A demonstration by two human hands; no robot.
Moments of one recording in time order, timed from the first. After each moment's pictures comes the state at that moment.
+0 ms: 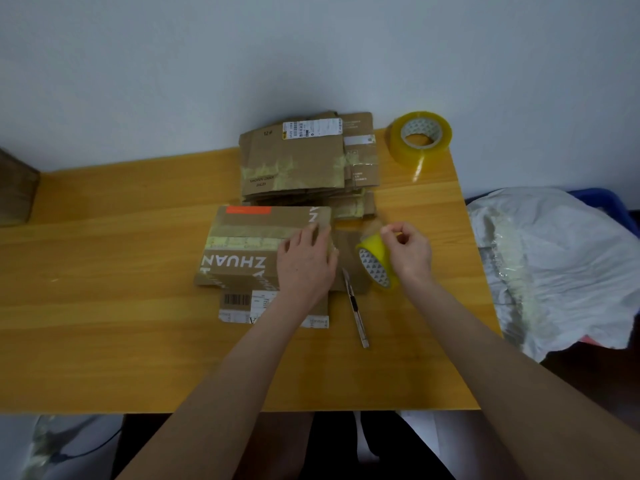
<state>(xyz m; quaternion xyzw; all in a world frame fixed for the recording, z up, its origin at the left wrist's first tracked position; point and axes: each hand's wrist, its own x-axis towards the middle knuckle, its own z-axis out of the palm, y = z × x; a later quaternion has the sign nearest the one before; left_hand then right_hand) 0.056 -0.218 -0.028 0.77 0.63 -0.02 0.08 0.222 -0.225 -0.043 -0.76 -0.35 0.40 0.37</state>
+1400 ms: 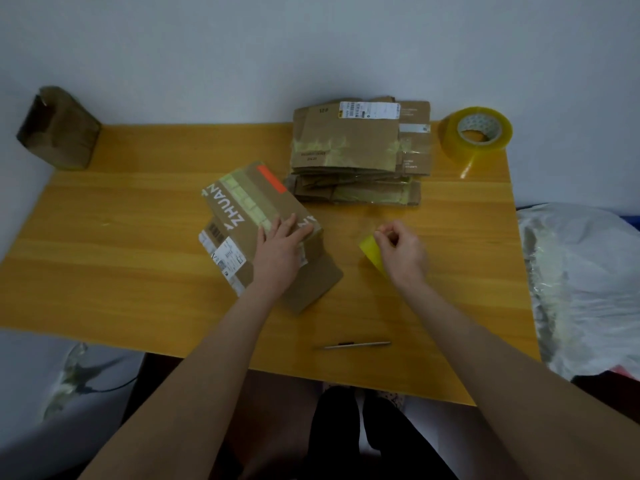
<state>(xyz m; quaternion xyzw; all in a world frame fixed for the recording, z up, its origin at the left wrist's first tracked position) -0.058 -0.245 -0.037 0.73 0.67 0.01 0.12 0.152 -0.241 -0.048 -0.72 -0.50 0.36 0.32</state>
